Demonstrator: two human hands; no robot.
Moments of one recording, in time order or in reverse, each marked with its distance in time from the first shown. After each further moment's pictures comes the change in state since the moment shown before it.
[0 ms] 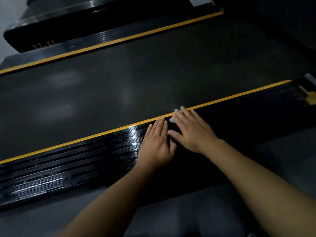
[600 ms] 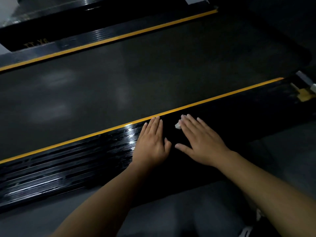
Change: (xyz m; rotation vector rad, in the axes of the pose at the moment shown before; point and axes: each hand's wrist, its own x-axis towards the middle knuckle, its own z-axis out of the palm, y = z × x) left_hand 0.002 0.001 -0.005 0.008 -0.048 -0.010; right_hand -0.047 0.027 0.013 -0.074 0.016 -0.012
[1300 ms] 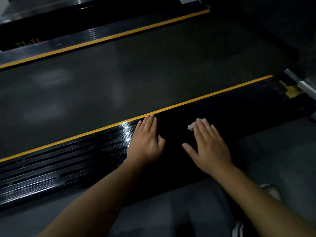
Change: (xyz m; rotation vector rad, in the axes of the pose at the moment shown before) left_hand 0.001 0.003 -0.007 -0.020 -0.047 -0.008; right_hand -0.051 -0.006 0.018 0.104 0.173 0.224
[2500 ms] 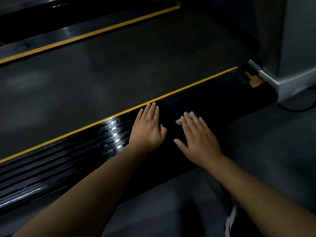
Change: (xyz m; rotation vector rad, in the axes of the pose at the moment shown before) left_hand 0.052 0.077 0.032 0.132 0.025 0.143; right_hand -0.022 0.059 -0.003 -0.132 0.014 -0.001
